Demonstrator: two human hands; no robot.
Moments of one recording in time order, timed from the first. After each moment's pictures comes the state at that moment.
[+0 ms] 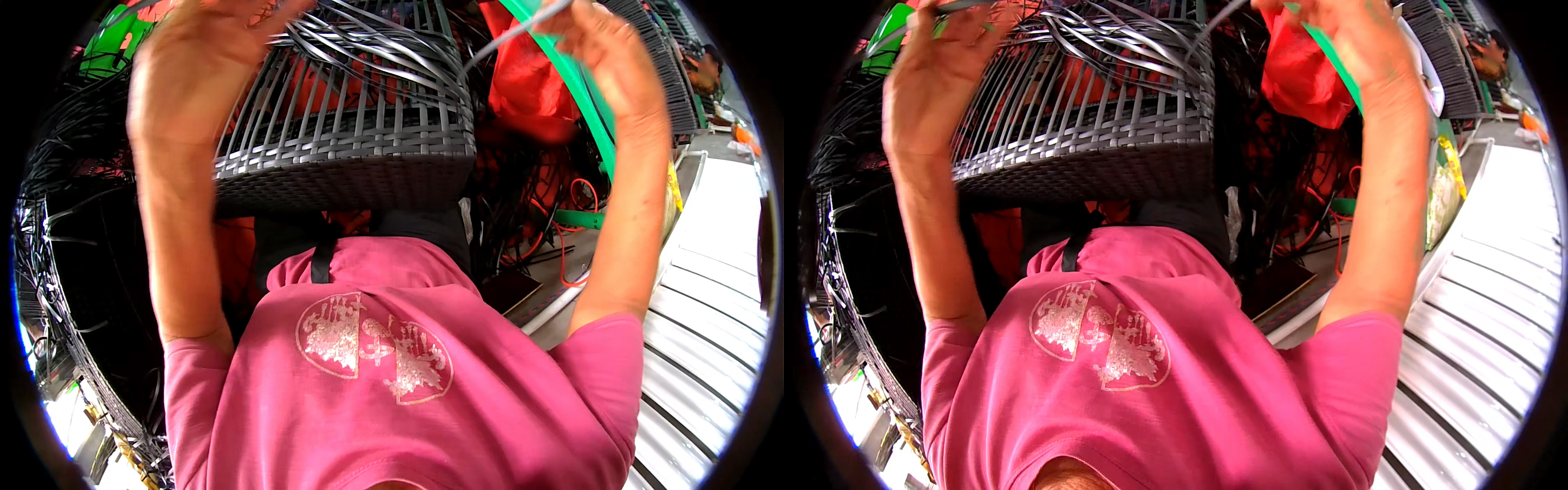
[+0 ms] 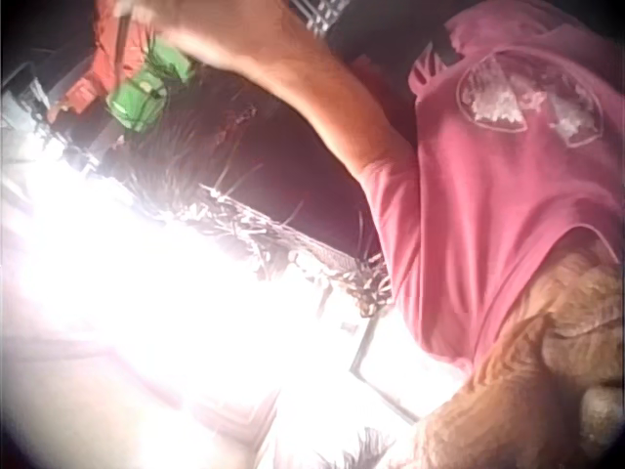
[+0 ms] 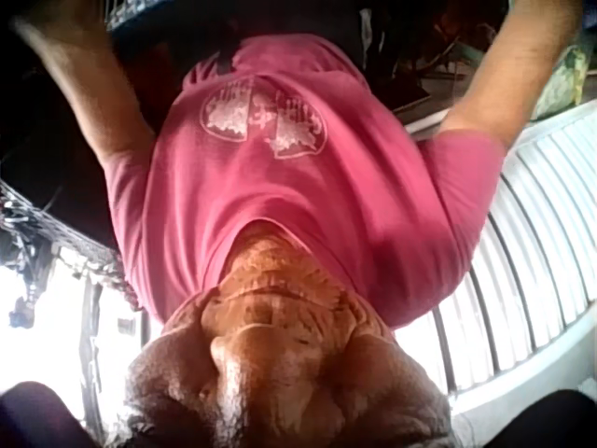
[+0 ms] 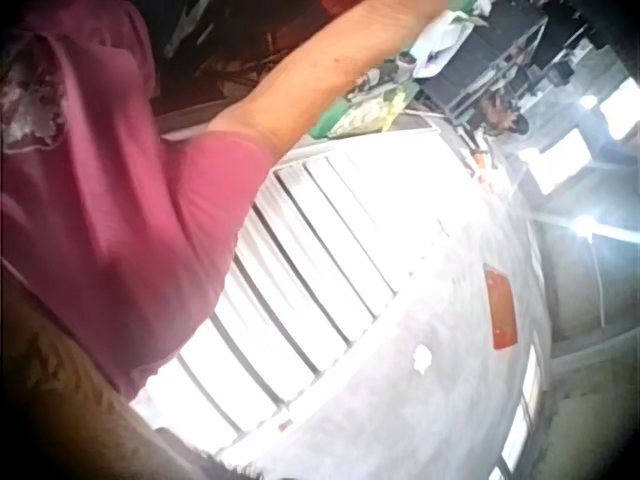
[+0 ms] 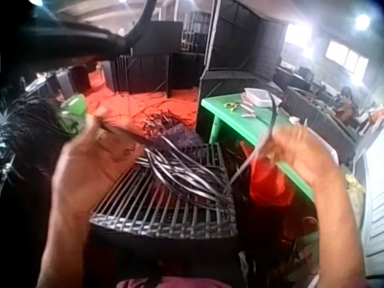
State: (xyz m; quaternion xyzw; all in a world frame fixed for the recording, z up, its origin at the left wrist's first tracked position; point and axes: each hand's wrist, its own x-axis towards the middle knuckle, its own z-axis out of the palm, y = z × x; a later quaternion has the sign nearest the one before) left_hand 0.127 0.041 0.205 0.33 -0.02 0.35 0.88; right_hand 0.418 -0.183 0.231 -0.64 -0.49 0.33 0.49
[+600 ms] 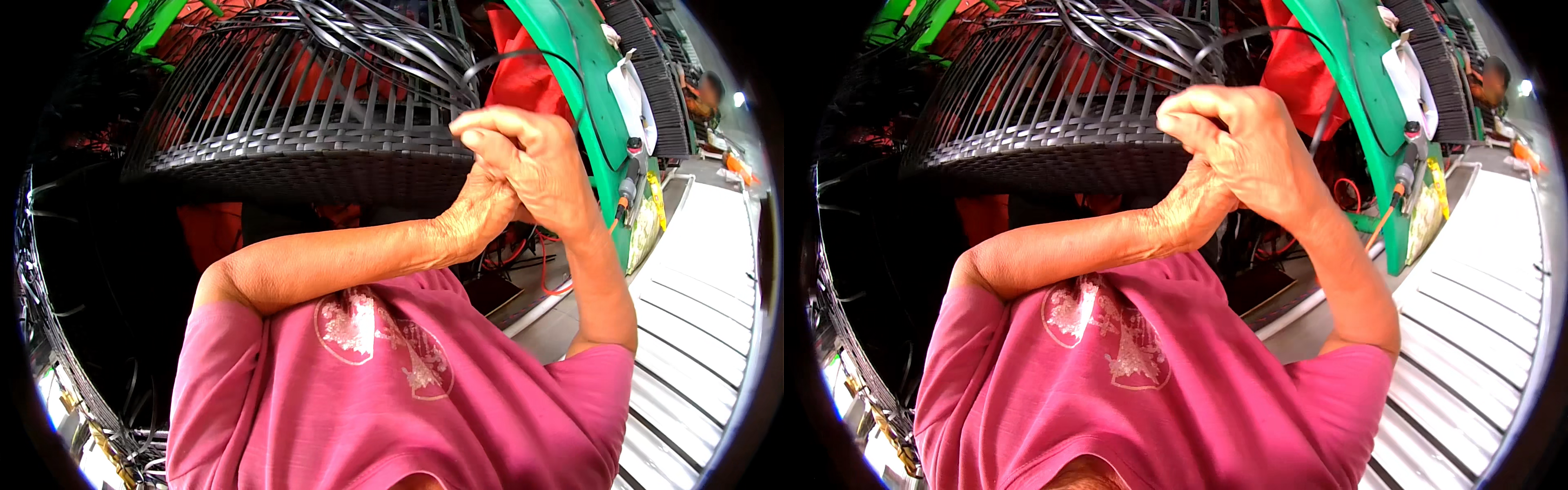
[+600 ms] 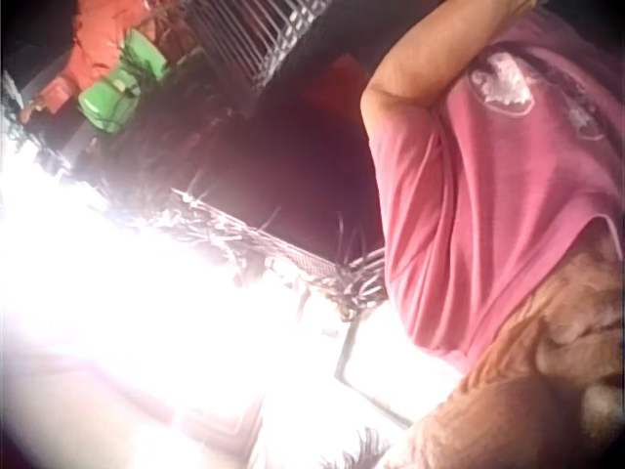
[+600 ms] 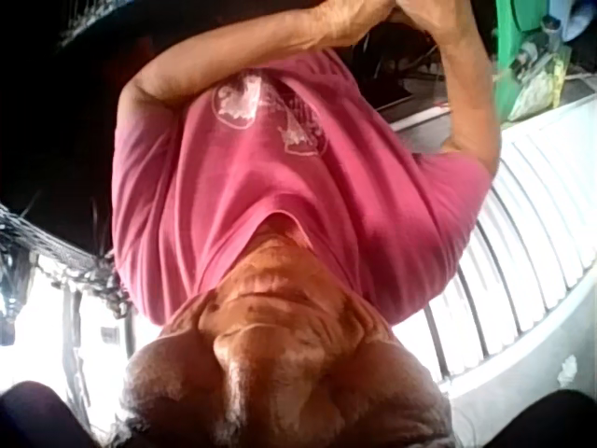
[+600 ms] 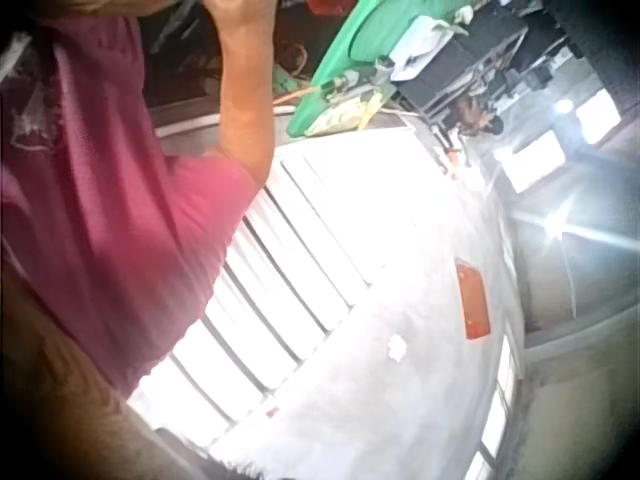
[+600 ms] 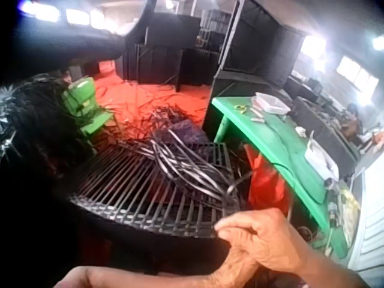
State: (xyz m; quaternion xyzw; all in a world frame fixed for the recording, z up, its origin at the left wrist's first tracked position) left_hand 0.179 -0.146 0.137 0.40 0.09 0.12 0.90; right_hand 0.261 -0.173 0.214 -0.74 -0.52 0.28 0.32
